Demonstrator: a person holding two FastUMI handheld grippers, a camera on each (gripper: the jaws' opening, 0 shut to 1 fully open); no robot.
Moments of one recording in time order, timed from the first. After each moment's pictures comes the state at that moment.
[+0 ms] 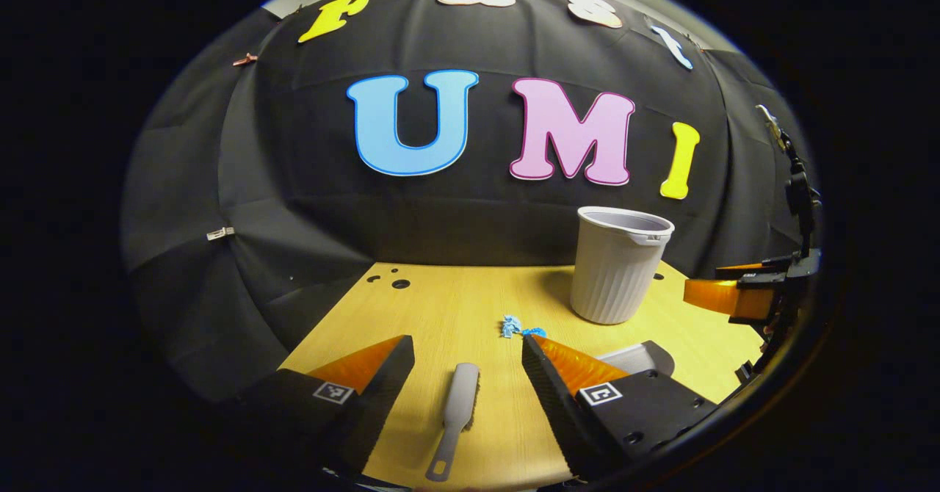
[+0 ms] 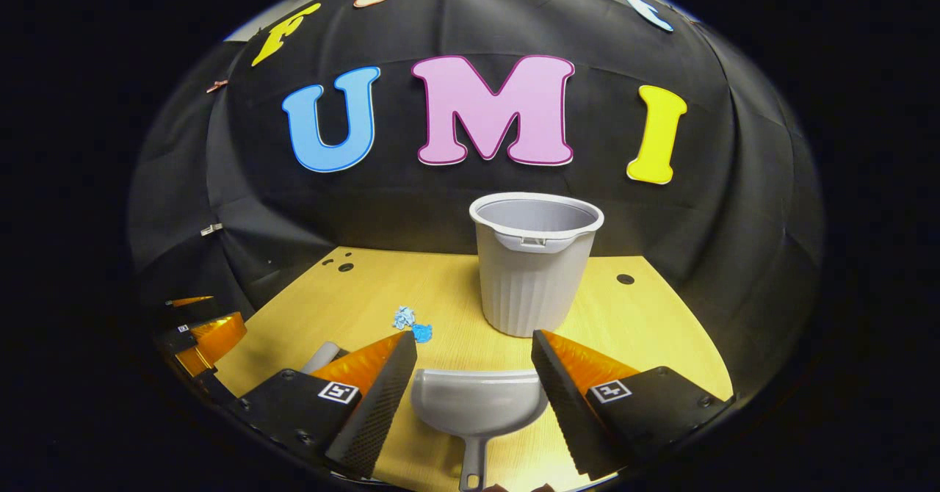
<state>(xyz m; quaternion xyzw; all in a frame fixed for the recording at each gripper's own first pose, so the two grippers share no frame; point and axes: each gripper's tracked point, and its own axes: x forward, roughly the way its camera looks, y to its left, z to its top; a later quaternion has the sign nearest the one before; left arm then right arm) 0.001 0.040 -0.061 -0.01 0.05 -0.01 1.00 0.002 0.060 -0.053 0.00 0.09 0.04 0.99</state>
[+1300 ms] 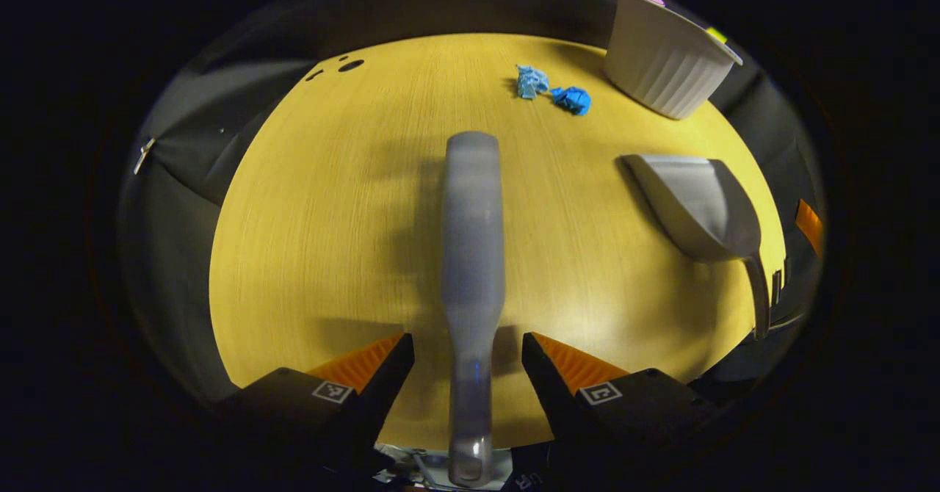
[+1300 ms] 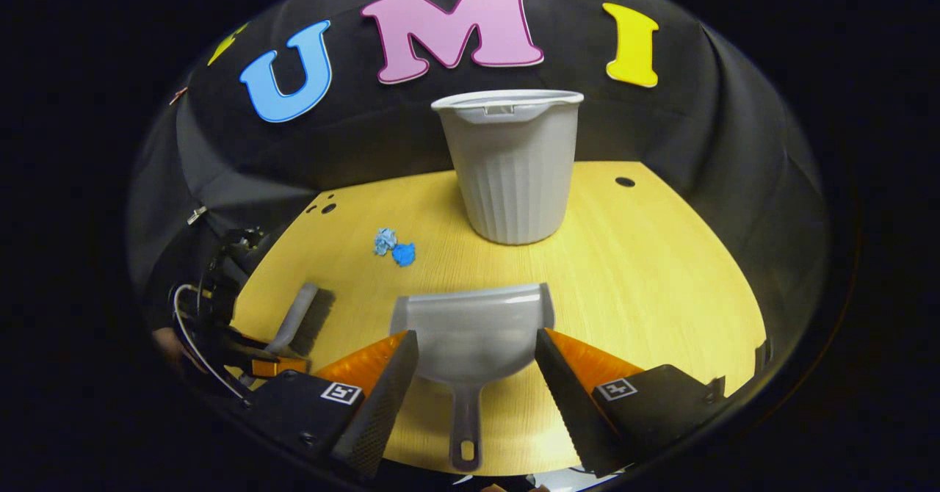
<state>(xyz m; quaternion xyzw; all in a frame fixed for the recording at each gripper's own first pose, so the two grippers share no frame) 0.033 0.058 -0.299 0.04 0.51 -0.04 0.86 -0.014 0.040 -0.175 0.08 0.26 0.03 0.96</state>
